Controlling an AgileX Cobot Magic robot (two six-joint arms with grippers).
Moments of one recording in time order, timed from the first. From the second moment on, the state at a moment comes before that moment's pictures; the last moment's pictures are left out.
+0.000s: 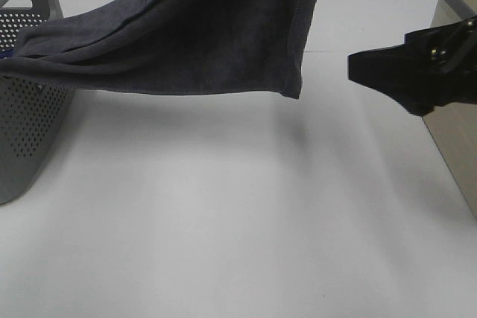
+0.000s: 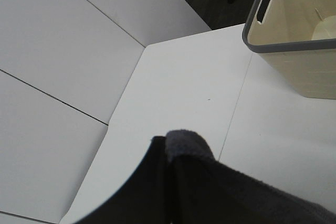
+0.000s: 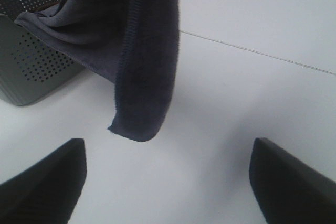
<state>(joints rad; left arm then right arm) -0.80 1.90 -2.12 0.18 0.63 0.61 0.18 1.01 -0.52 1.40 0.36 -1.43</state>
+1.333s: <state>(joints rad) -0.80 1.90 -2.12 0.18 0.67 0.60 0.74 1.41 -0.78 1.73 -0.68 -1.47</state>
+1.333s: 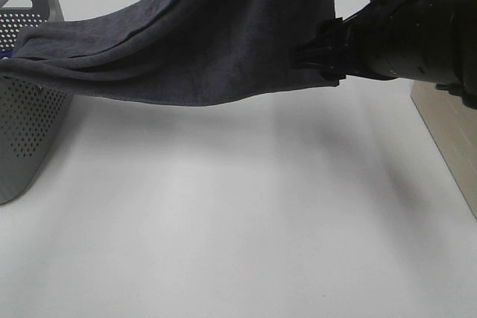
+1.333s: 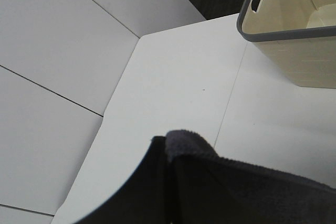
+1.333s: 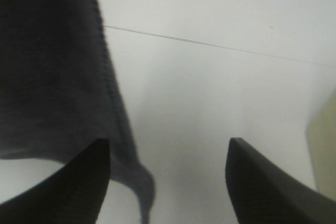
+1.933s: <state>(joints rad) -0.80 1.90 -2.12 0.18 0.67 0.60 0.74 1.47 -0.78 1.68 -0.48 -1.47</state>
